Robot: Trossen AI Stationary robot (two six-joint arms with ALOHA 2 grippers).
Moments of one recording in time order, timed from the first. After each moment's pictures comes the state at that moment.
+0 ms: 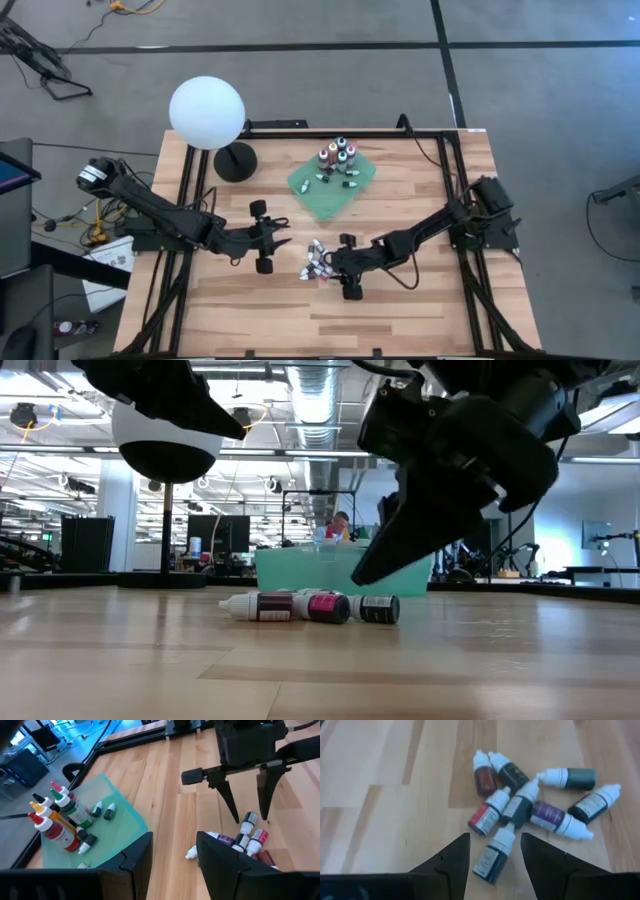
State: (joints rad) left arm -0.42 1.22 0.67 0.02 -0.62 -0.03; right arm 0.36 1.87 0.95 0.11 0.13 0.24
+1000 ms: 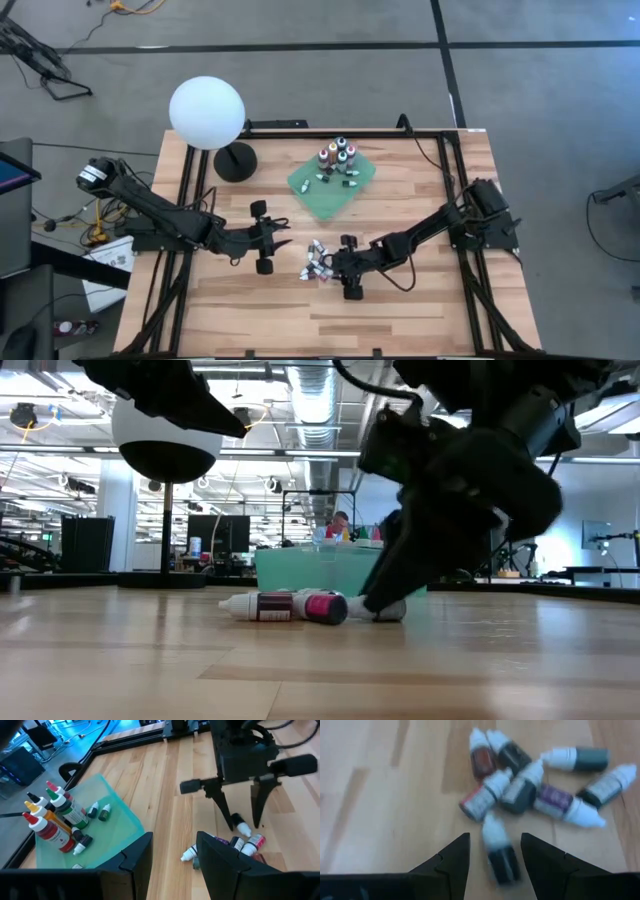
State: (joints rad) left arm -0.42 1.22 0.67 0.03 -0.61 -0.05; right arm 0.36 1.92 0.95 0.12 0.13 0.24
